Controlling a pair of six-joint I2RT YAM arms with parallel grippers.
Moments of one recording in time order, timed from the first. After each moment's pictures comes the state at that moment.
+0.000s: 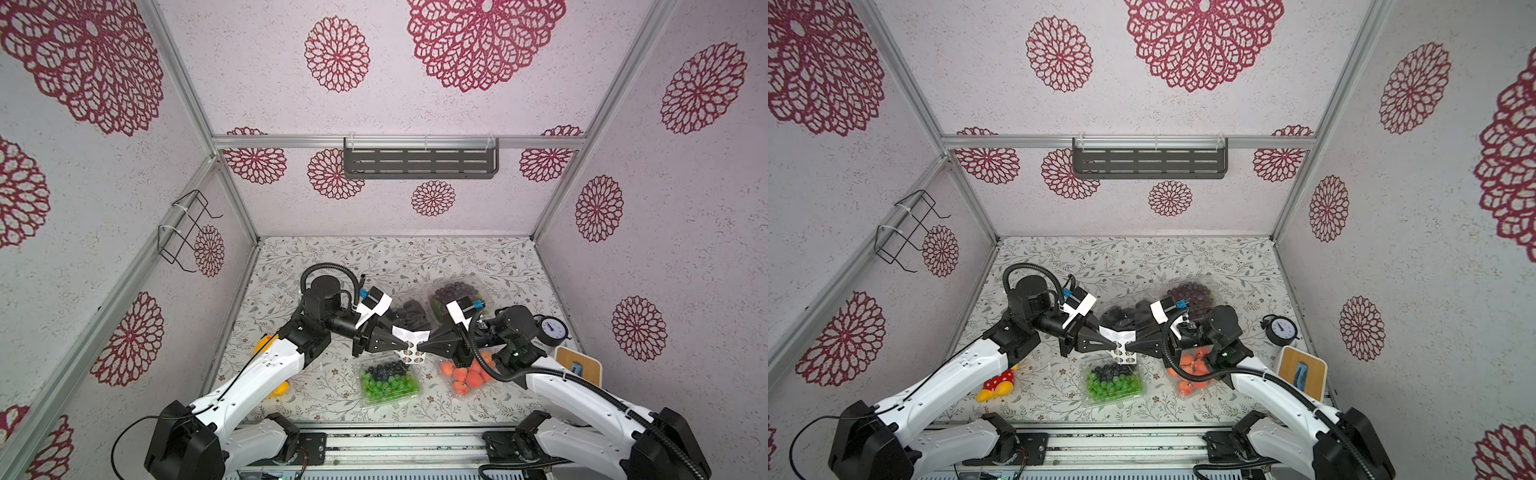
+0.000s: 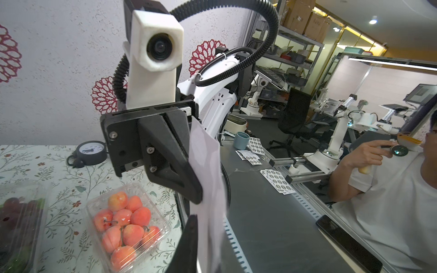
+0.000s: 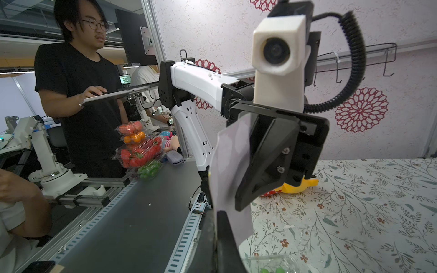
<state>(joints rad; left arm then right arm) -0.57 1.17 0.83 0.23 1.35 -0.08 0.65 1.02 0.58 0.73 -1.17 0.40</state>
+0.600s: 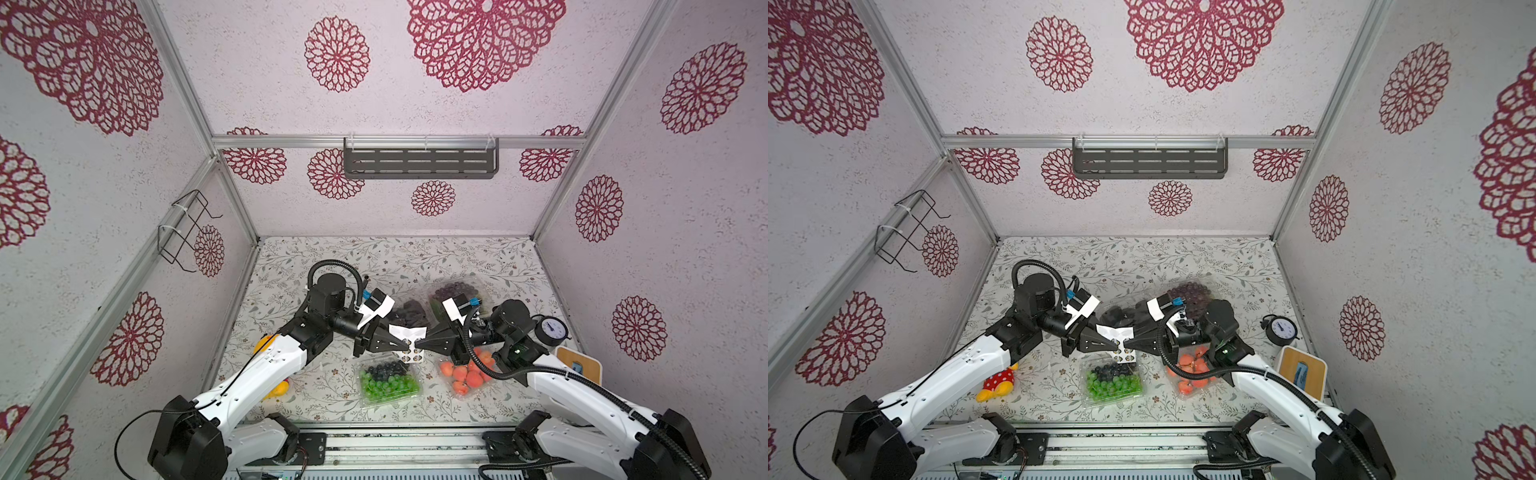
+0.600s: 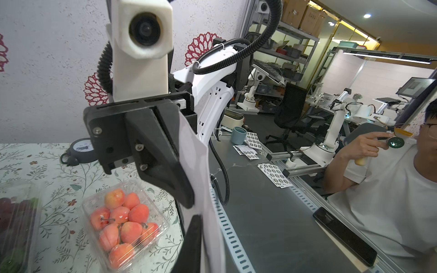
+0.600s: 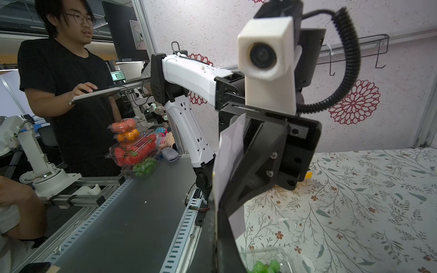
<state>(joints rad) -0.58 1.21 0.88 0.05 1.38 0.08 0.65 1.04 0.63 0.62 -1.16 0.35</state>
